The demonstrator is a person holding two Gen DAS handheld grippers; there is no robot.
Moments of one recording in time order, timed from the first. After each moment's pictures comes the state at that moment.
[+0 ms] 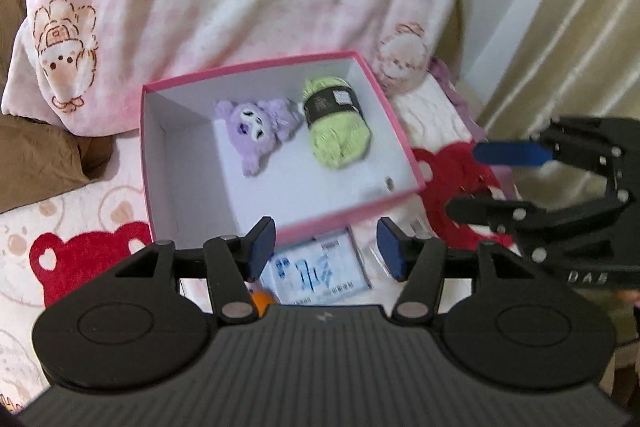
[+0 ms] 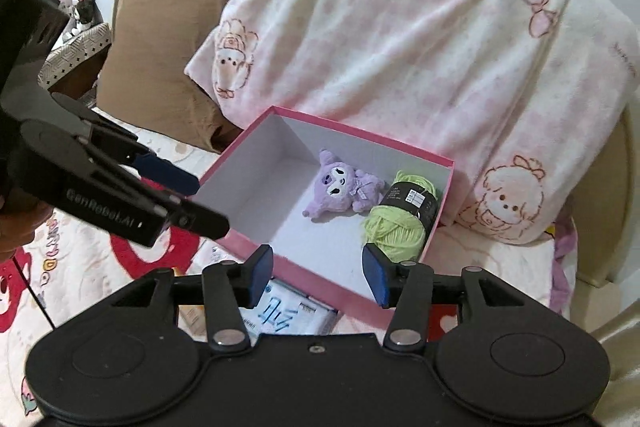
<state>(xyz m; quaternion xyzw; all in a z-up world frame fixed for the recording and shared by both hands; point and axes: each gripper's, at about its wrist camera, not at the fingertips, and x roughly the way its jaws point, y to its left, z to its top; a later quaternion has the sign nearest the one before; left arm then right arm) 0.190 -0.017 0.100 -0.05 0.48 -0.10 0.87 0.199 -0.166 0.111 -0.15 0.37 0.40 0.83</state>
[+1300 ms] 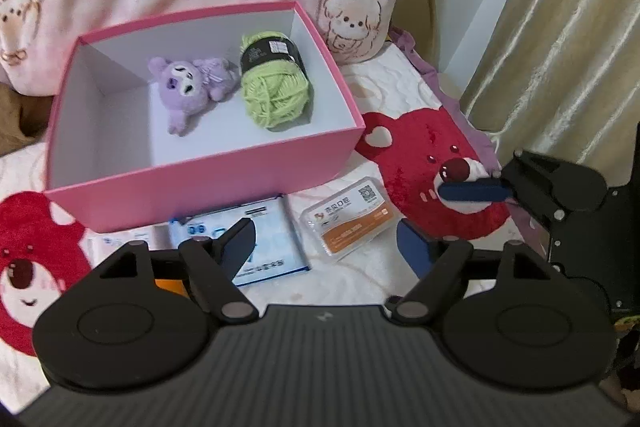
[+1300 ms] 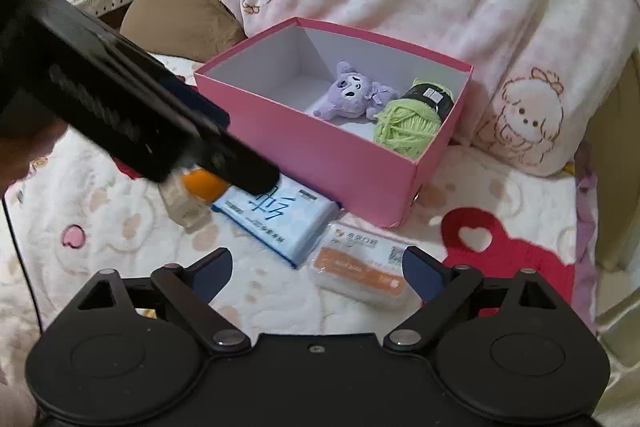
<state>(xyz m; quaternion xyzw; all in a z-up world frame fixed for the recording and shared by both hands) 0.160 -0.093 0.013 -0.06 0.44 -0.11 0.89 0.159 -0.214 -0.004 -0.21 0.34 0.42 0.81</state>
